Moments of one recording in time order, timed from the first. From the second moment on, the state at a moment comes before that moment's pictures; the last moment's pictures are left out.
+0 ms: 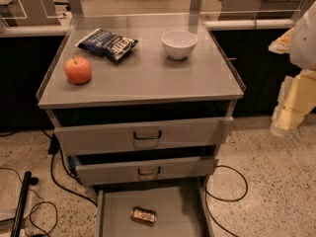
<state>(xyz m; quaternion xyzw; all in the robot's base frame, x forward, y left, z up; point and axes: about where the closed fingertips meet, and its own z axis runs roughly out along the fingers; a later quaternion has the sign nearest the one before) 0.438 -0.217 0.976 -0.60 0.78 -0.03 0.16</state>
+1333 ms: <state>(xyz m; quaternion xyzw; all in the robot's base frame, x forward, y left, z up) 0.383 -0.168 0.882 -0.60 0.77 0.09 0.19</state>
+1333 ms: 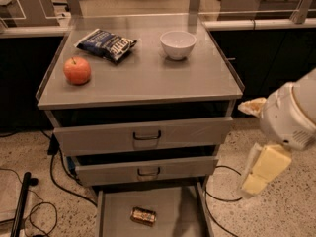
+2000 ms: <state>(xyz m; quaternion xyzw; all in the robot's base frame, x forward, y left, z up) 0.367 -0.149 0.804 -0.53 0.79 0.13 0.28</state>
